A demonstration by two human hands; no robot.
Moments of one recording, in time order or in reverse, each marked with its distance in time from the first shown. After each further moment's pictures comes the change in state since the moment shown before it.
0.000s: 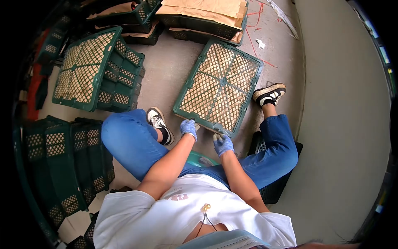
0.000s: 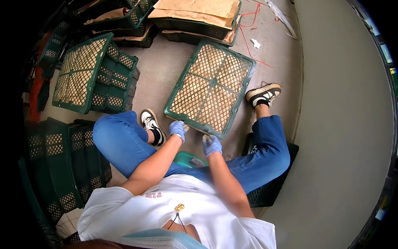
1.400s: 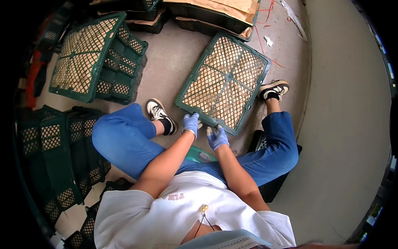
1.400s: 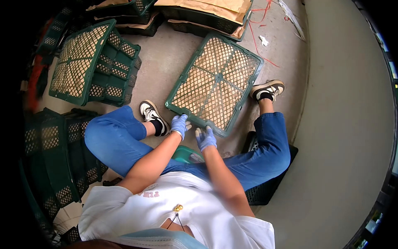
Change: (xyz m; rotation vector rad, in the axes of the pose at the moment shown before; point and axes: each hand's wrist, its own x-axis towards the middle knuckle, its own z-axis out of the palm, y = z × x) left_hand 0.005 0.002 -0.012 0.218 -0.108 -0.028; right_hand 0.017 0.036 0.017 -0.039 -0.059 0.103
